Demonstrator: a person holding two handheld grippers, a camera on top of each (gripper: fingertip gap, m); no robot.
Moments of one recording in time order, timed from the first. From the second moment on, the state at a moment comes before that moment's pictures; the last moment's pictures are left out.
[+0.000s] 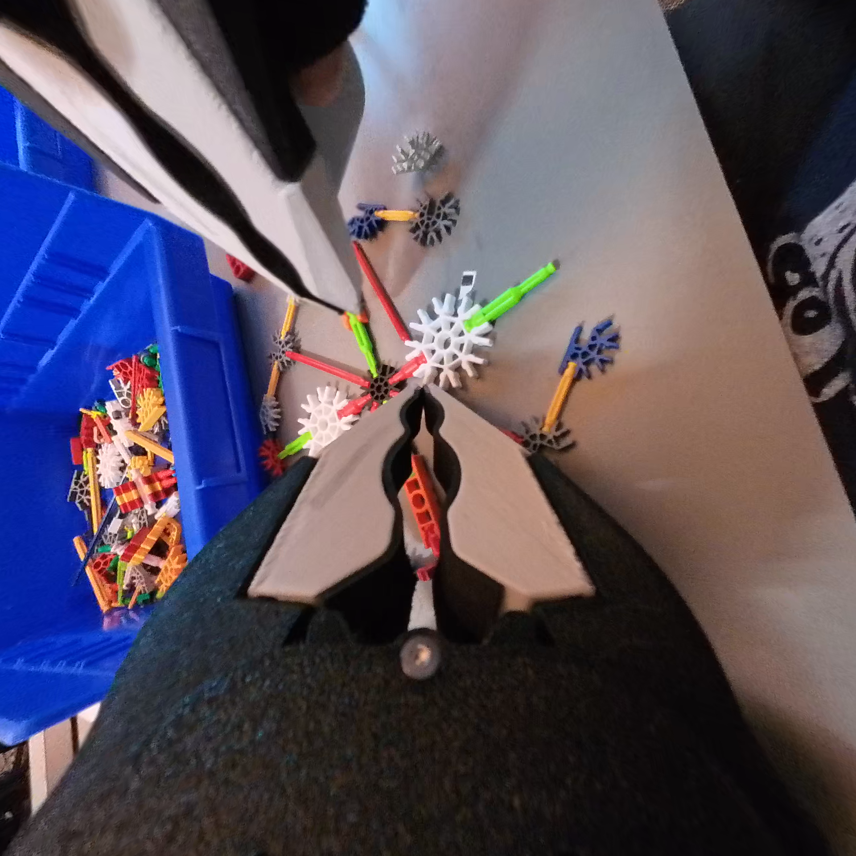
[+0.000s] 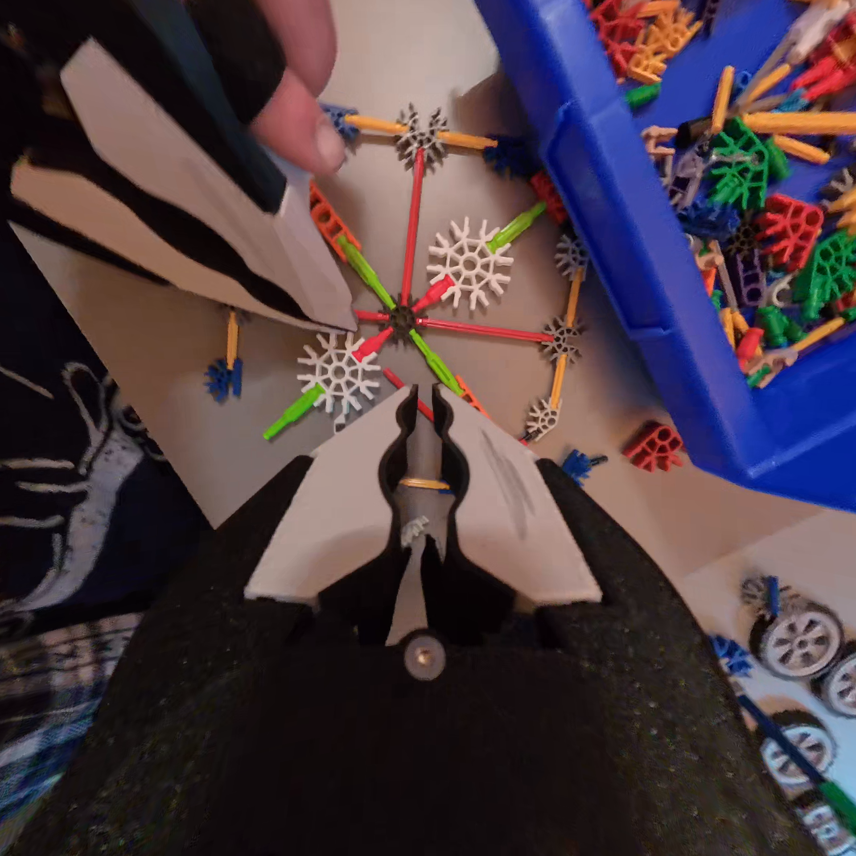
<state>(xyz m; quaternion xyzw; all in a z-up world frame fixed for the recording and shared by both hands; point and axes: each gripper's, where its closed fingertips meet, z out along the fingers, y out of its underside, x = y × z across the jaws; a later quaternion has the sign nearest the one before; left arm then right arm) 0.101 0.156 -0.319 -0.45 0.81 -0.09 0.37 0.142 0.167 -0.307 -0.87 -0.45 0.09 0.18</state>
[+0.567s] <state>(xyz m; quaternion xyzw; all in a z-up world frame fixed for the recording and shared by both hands) 0.097 0.176 -0.304 -0.48 0.80 -0.12 0.34 0.129 0.162 -0.306 -0.86 -0.44 0.15 0.21</state>
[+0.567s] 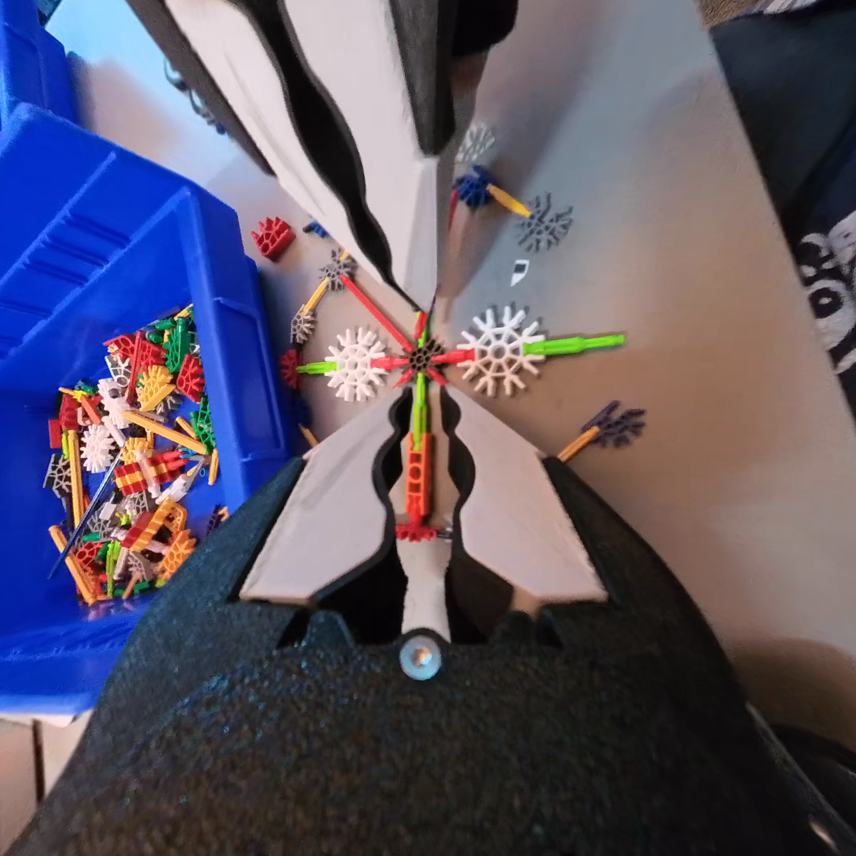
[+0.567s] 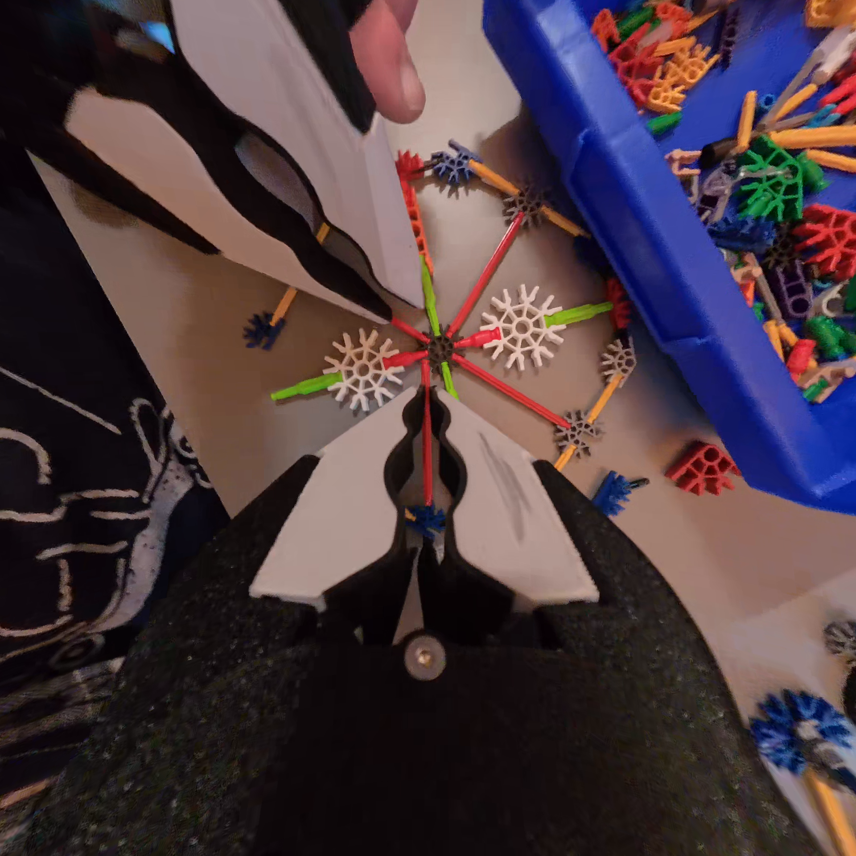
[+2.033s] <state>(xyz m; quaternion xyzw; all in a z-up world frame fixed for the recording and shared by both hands) 0.152 0.136 -0.324 -0.58 0.74 -0.19 0.29 0.162 0.131 -0.319 -0.92 -0.27 0.15 0.23</state>
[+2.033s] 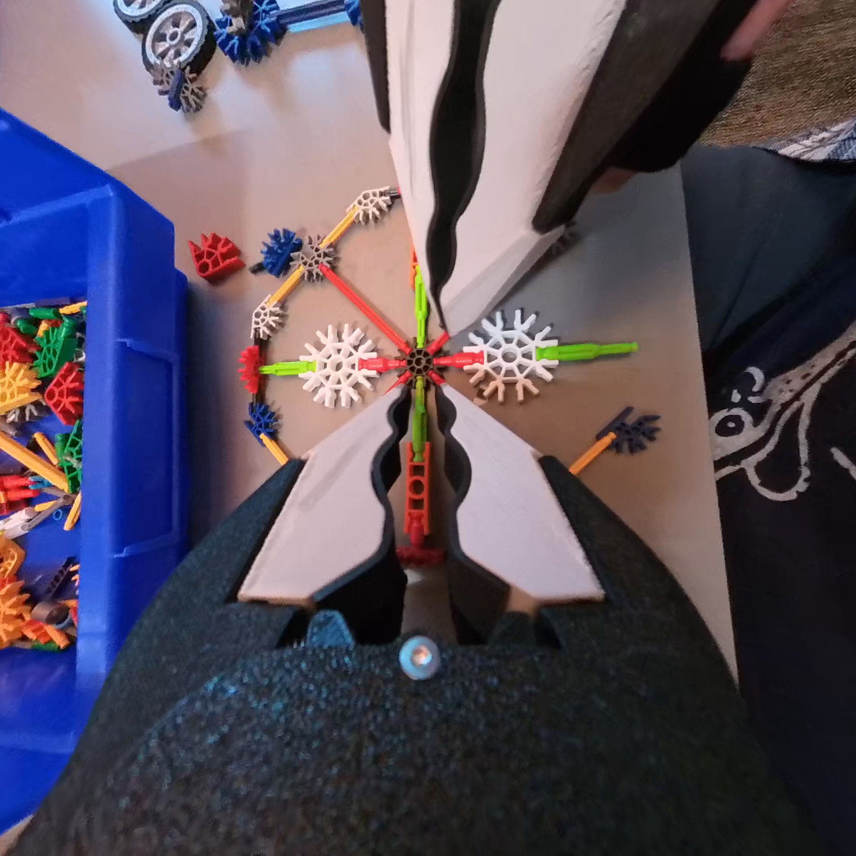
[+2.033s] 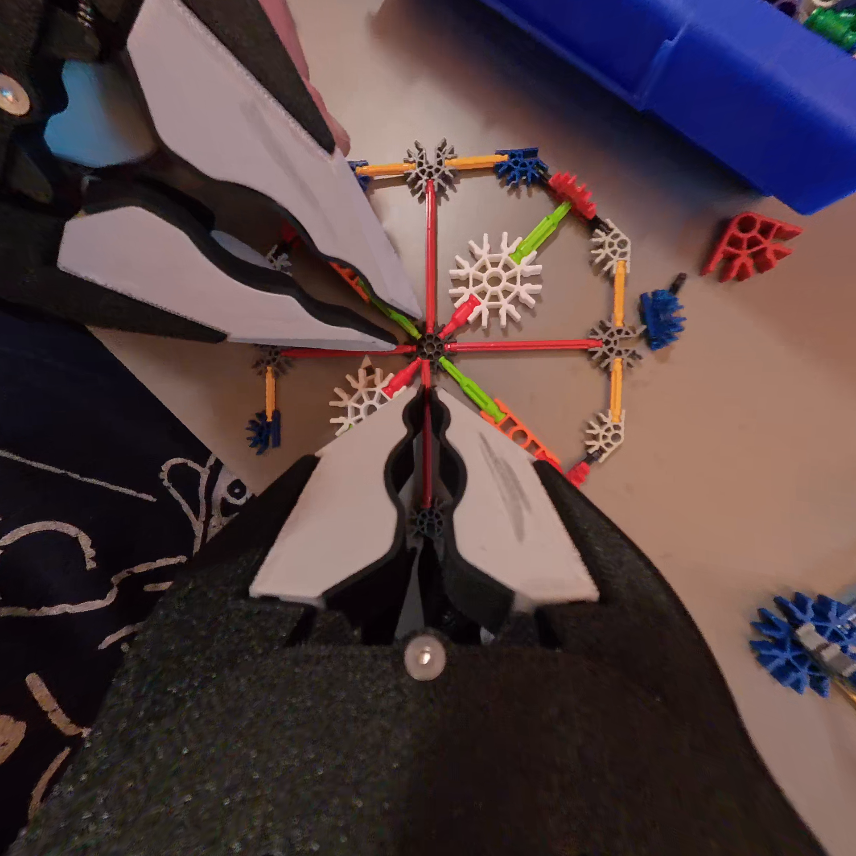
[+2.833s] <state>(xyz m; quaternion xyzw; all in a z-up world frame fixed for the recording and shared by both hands) 0.172 0.120 -0.326 -0.44 0.84 -0.16 0.28 0.163 0.129 -0.321 -0.92 -0.27 0.15 0.23</state>
